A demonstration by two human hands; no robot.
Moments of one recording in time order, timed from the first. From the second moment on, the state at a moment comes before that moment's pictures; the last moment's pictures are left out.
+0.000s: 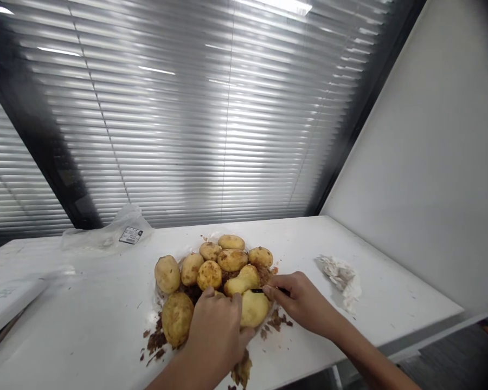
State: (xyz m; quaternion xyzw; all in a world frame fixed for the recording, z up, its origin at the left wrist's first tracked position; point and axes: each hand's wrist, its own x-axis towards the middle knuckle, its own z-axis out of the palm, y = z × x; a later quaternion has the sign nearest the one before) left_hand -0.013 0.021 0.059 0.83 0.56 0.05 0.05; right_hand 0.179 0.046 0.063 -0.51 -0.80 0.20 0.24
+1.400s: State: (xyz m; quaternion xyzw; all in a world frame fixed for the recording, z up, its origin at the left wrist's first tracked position) left_hand -0.013 0.023 0.054 0.83 0.56 0.07 0.05; right_hand 0.176 0.038 0.059 -0.49 -0.83 0.19 0.18
